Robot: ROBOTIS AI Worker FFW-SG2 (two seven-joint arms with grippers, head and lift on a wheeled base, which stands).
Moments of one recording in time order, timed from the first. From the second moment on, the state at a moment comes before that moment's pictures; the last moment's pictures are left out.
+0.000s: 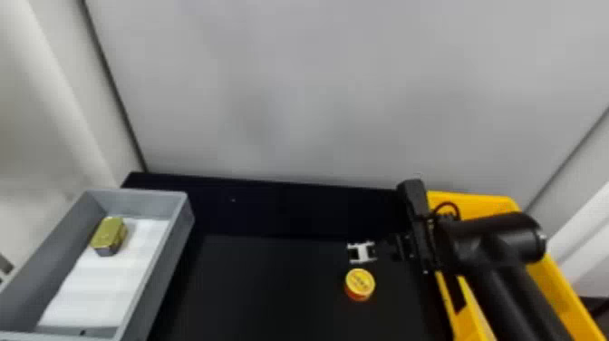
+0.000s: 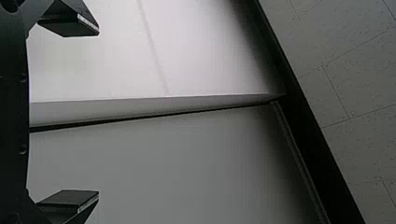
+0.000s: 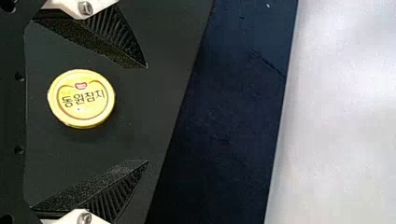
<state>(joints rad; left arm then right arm) -0.24 0.26 0.33 -2.29 0.10 0.19 0.04 -0.34 -0.22 0.13 -1.32 -0.04 1.05 0.40</state>
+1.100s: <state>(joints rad) -0.23 0.26 0.34 -2.29 0.10 0.17 0.03 -0.30 -0.12 0.16 -1.18 0.35 0.89 0.60</state>
